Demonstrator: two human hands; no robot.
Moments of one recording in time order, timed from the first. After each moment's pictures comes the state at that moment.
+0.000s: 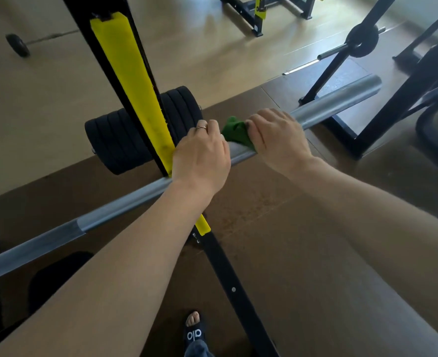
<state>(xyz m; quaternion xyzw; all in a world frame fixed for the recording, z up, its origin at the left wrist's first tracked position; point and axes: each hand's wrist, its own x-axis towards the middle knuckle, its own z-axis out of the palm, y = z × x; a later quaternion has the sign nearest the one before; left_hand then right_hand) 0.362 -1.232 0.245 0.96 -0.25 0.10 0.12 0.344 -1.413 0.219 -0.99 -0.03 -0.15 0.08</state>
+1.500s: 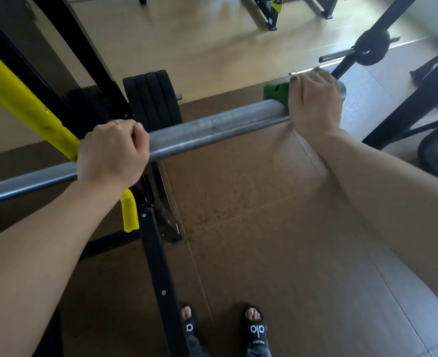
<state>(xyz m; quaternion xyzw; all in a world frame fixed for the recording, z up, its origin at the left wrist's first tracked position) 0.361 -1.258 0.213 0.97 -0.14 0.18 0.13 0.379 -1.624 0.208 -0.96 0.10 -0.23 0.12</state>
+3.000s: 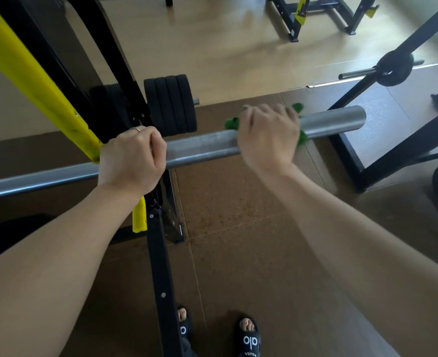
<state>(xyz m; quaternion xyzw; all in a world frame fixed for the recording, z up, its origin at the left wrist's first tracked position) 0.356 -1.260 0.212 0.96 -0.13 0.20 0.14 0.368 -1.496 0.214 -0.97 0.08 -0.19 0.09</state>
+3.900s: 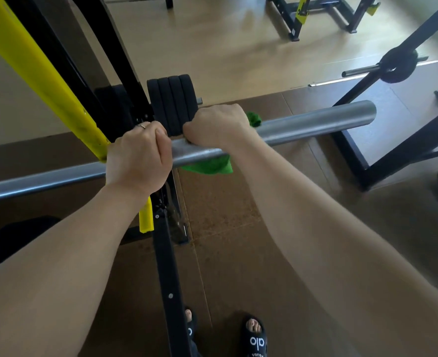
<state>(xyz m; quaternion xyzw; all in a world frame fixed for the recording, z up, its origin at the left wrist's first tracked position) 0.358 -1.257 0.214 0.96 -0.11 0.19 0.16 0.409 -1.415 0.251 -0.98 -0.10 0.14 0.02</state>
